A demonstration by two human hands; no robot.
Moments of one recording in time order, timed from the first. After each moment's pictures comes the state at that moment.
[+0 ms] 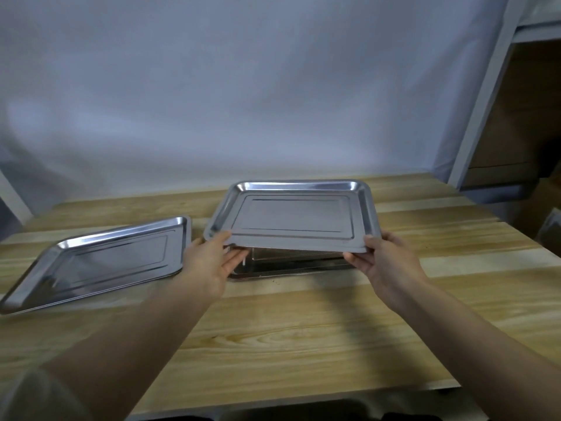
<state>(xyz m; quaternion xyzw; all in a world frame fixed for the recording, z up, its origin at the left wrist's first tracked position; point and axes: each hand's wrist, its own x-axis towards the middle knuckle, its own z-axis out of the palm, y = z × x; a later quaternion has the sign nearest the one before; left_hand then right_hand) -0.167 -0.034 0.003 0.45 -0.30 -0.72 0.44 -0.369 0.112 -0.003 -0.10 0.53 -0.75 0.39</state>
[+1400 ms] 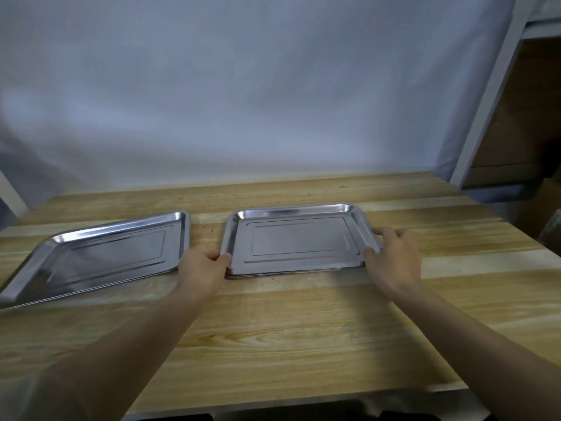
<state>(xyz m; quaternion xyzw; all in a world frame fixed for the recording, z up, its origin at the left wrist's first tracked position) -0.154 -0.049 -0.036 0.59 -0.65 -0.38 0.30 -0.402 0.096 -0.042 -0.33 0.87 -0.36 0.00</state>
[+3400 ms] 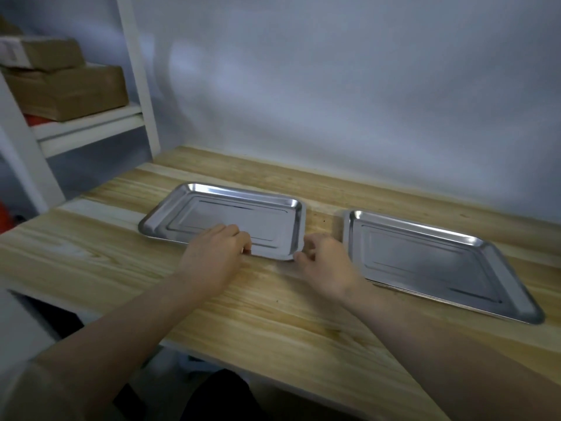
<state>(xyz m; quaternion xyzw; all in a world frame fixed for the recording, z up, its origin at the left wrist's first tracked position) 0.036 -0.092 -0.047 0.47 -0.86 0.05 0.21 -0.165 -0.040 -0.028 -0.65 0.69 -0.27 0.17</state>
